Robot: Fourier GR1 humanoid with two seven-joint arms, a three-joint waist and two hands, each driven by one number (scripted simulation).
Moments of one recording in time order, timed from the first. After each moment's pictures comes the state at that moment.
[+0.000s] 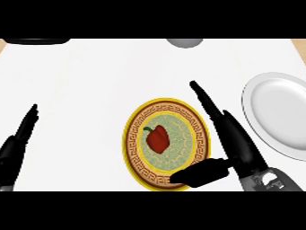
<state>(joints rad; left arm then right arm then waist) 0.07 0.54 -0.18 -1.47 0.09 0.27 -0.14 -0.34 -0.39 0.56 -1.89 0.06 -0.28 0.58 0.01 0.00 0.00</state>
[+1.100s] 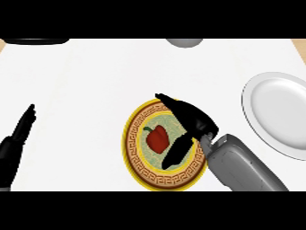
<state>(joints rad) 0.10 0.48 -0.10 -1.52 0.01 0.21 -0.11 -0.53 -0.20 0.57 -1.42 0.15 0.16 0.61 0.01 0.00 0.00</state>
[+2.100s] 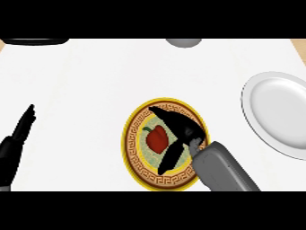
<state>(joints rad) 0.09 0.38 0.02 -1.49 -0.09 0.10 -0.13 -0.45 -0.03 0.46 -1.25 0.37 0.30 0.46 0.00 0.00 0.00</state>
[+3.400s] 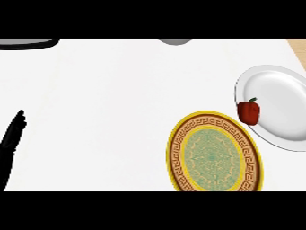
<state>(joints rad) 0.14 0.35 0.09 -1.52 -0.11 0.07 -0.14 -0.29 -0.99 -0.04 -0.81 0.42 0.13 -0.29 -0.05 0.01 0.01</state>
